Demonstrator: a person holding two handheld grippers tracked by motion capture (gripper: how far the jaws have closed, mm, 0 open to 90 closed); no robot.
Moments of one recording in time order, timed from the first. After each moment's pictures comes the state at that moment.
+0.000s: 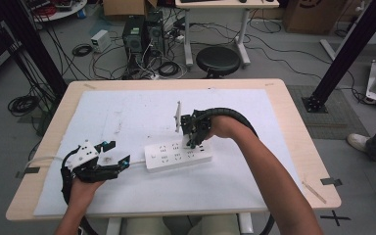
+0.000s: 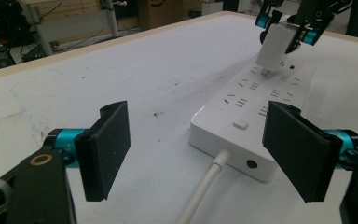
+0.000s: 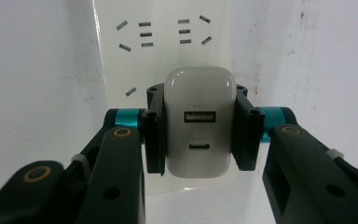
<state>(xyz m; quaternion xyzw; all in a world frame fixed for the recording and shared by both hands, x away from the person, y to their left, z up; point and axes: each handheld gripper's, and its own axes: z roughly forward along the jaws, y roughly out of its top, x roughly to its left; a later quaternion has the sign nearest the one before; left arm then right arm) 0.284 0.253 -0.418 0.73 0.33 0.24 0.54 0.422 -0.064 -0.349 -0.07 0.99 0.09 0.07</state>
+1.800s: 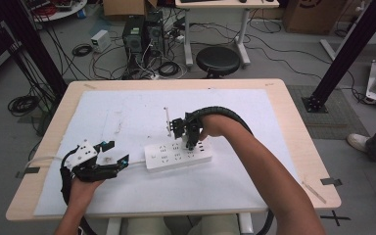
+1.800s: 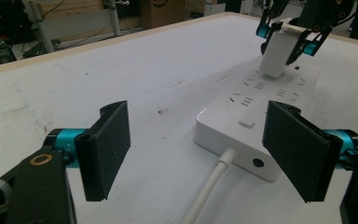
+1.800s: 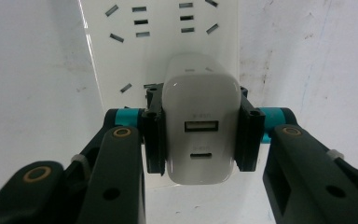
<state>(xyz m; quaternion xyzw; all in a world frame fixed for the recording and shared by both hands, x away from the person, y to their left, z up) 0.287 0.257 -0.422 0.73 0.34 0.24 0.54 0.422 -0.036 -0.357 -0.06 1.00 -0.01 0.07</state>
